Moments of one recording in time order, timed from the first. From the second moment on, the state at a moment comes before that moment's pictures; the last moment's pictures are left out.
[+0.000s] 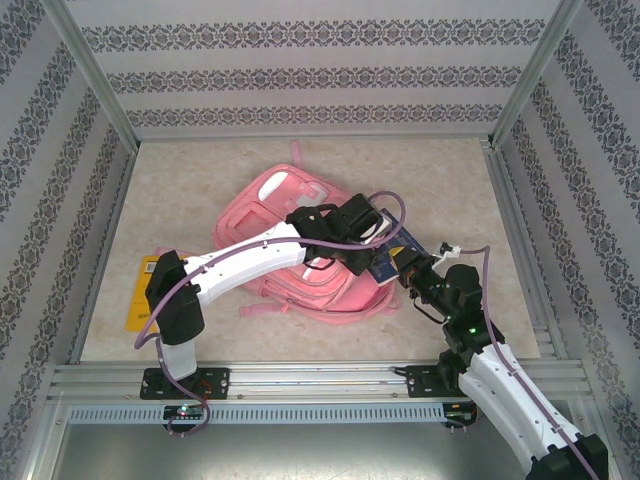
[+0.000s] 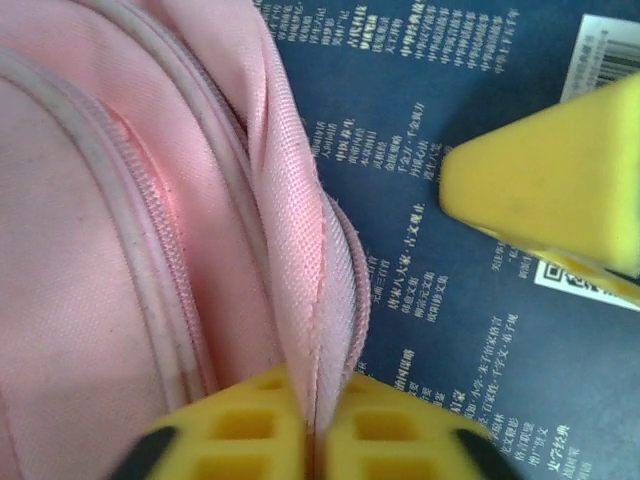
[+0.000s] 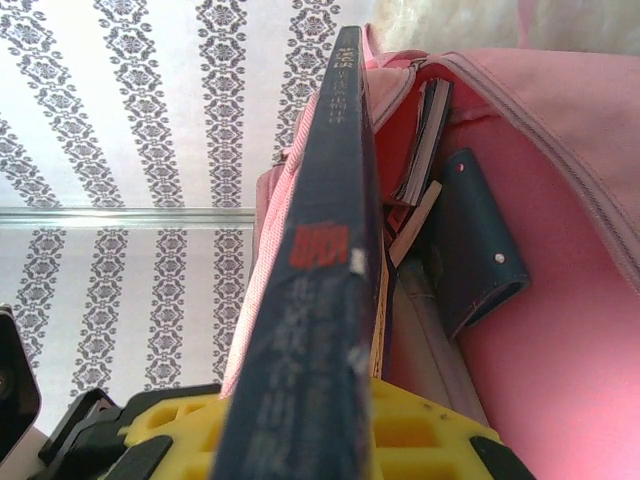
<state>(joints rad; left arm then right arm) -0.97 1.84 1.70 -0.85 0.02 -0.21 0.33 0.50 0.20 0.11 -0.30 1.43</state>
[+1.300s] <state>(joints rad) -0.82 1.44 1.65 -0.94 -0.01 -0.15 0.59 0.60 0.24 0.15 -0.33 1.44</state>
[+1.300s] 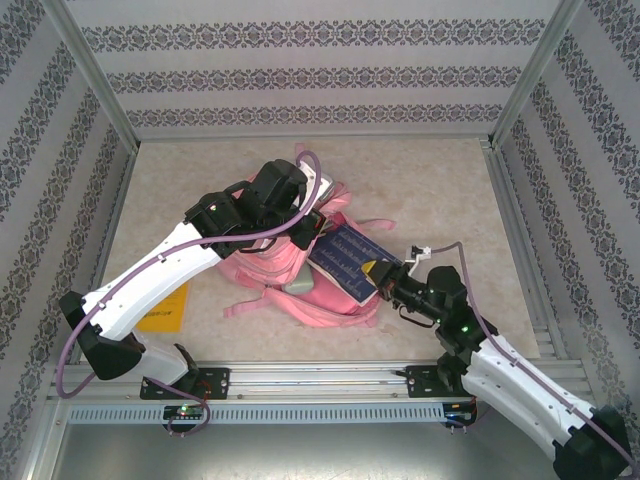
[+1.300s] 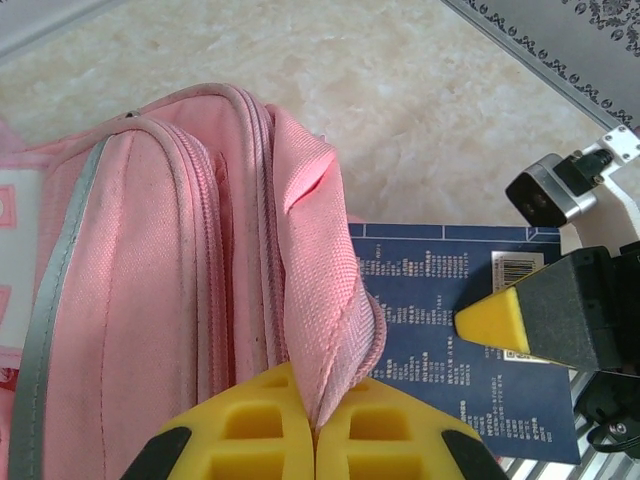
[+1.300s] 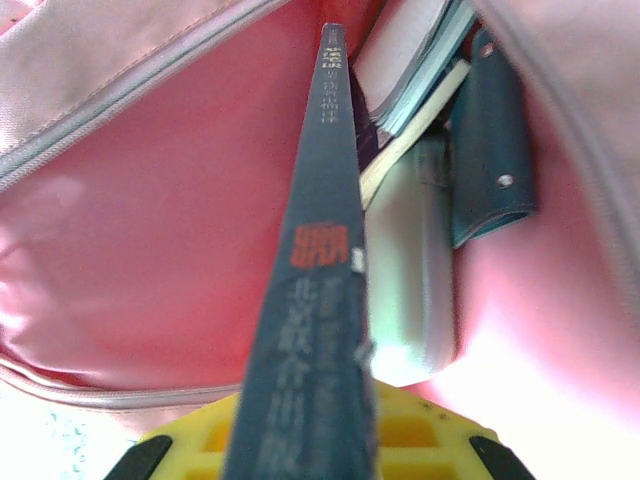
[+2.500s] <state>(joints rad) -0.82 1.44 1.74 -1.00 -0.05 -0.11 0.70 1.37 0.53 0.49 -0.11 1.46</state>
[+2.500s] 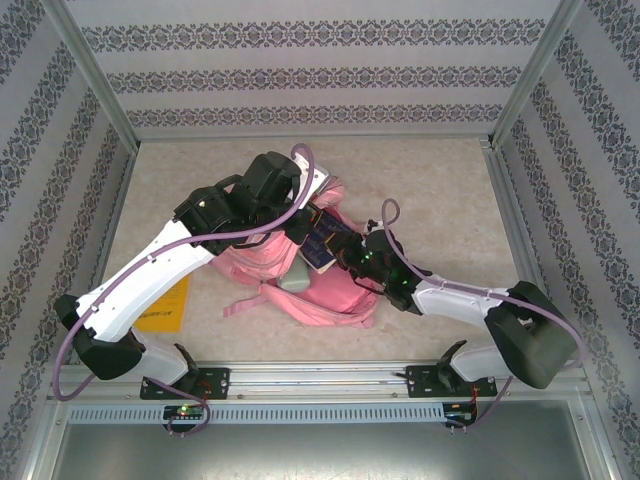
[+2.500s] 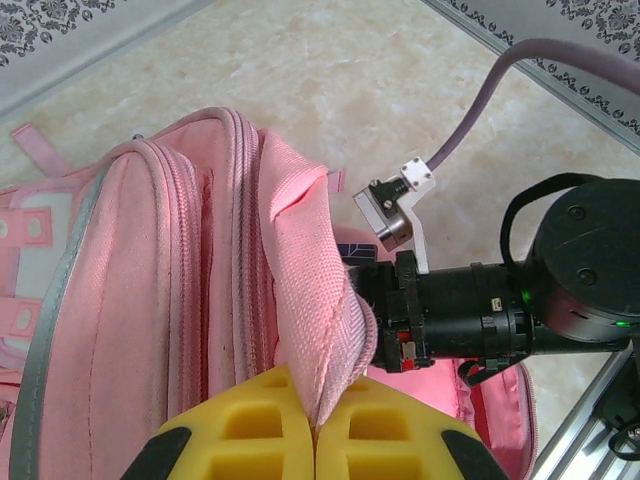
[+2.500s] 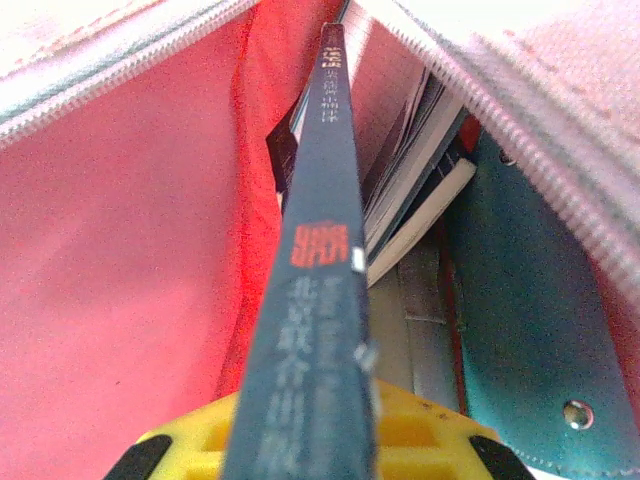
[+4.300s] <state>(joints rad) -0.76 1.50 1.56 -0.81 0.16 -0.19 0.80 0.88 0.40 0.29 0.20 1.25</state>
